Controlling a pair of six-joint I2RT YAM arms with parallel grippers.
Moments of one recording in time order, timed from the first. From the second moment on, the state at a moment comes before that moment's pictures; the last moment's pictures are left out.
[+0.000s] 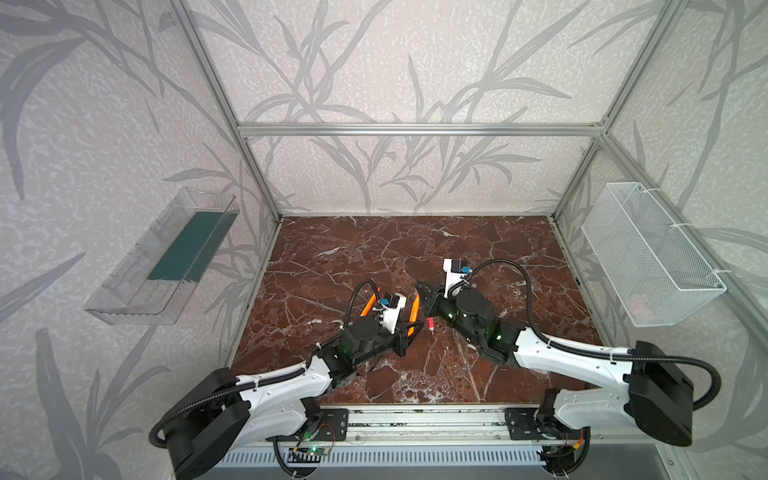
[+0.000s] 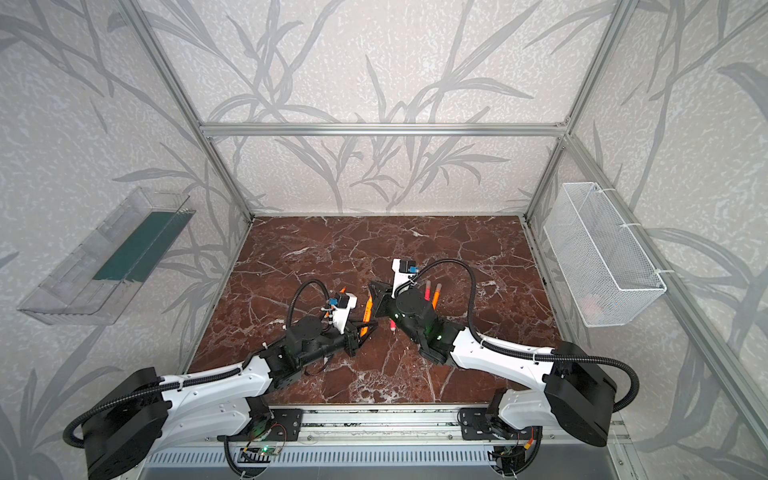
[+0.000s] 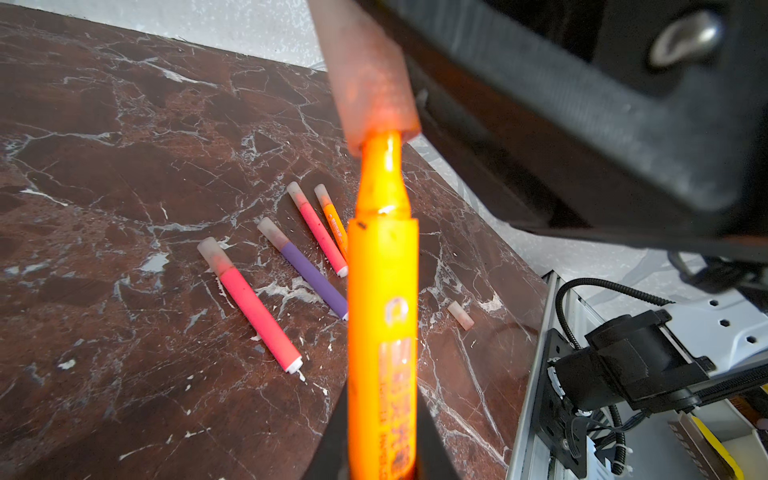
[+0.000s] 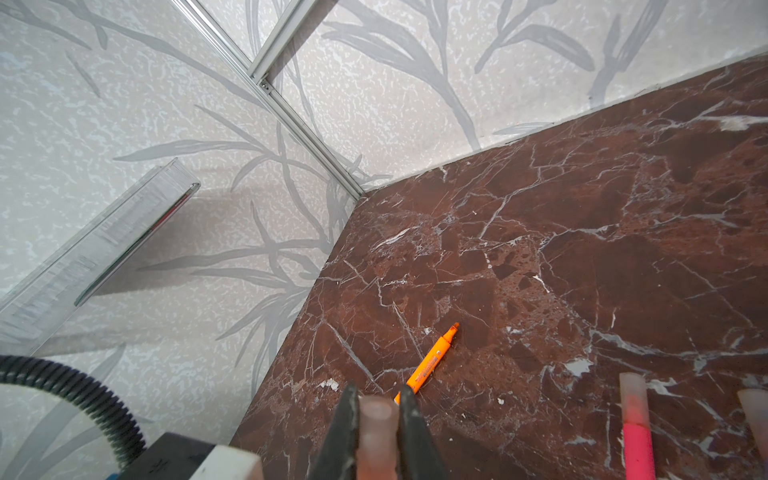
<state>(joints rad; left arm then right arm) -0.86 1.10 0.31 0.55 0.14 -0.49 0.98 1.30 0.72 0.41 0.29 0.75</state>
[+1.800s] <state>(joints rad) -0.86 1.03 0.31 0.52 0.15 -0.34 1.01 1.15 0.67 0.36 0.30 0.68</state>
